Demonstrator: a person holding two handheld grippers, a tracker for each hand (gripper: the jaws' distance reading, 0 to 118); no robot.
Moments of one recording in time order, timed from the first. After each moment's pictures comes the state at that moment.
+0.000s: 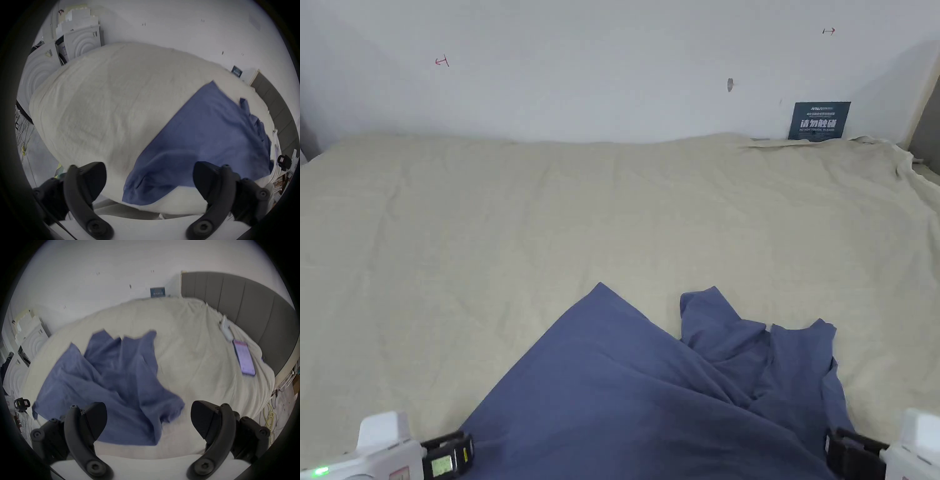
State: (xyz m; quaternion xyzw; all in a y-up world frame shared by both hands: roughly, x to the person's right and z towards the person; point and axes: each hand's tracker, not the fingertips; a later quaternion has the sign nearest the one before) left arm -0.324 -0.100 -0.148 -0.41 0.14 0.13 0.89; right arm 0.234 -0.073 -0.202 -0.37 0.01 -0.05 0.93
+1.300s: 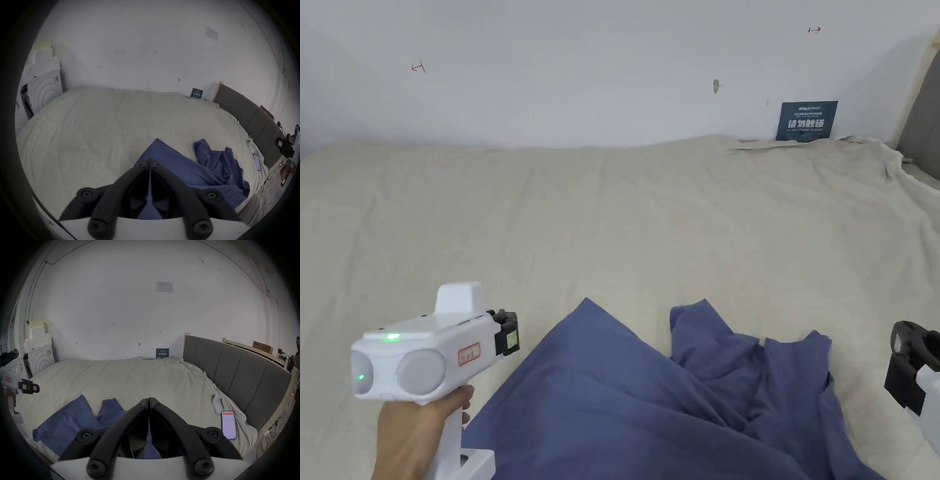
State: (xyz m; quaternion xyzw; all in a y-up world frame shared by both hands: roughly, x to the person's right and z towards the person) left arm -0.256 -0.012 -0.309 -0.33 -0.01 0.07 0.94; right arm 0.226 0.019 -0.228 -0.17 0.01 0.01 0.99
